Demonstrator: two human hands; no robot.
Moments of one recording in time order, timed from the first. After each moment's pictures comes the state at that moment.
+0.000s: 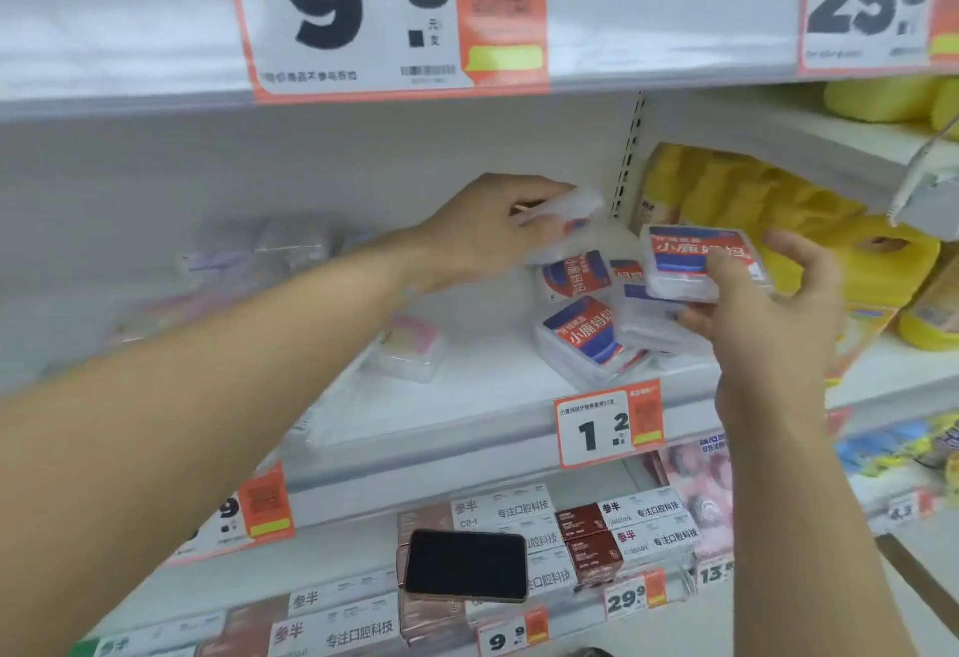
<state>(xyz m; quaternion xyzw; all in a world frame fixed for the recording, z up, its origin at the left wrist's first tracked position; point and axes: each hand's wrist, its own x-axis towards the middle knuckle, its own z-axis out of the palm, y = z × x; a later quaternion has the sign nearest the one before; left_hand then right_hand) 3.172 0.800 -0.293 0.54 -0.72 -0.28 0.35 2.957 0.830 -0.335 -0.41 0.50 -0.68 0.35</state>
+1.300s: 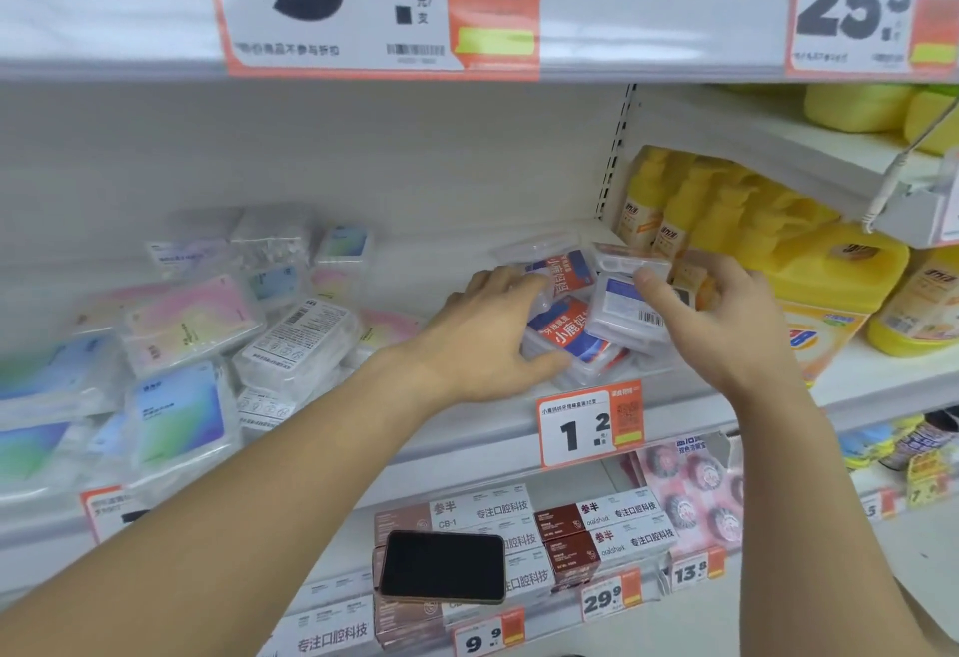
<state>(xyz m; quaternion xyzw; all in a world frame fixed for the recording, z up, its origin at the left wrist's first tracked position) 3.148 0.836 -0.364 0.59 -0.78 -0.08 0.19 2.928 0.799 -0.351 -0.65 0.62 -0.40 0.17</state>
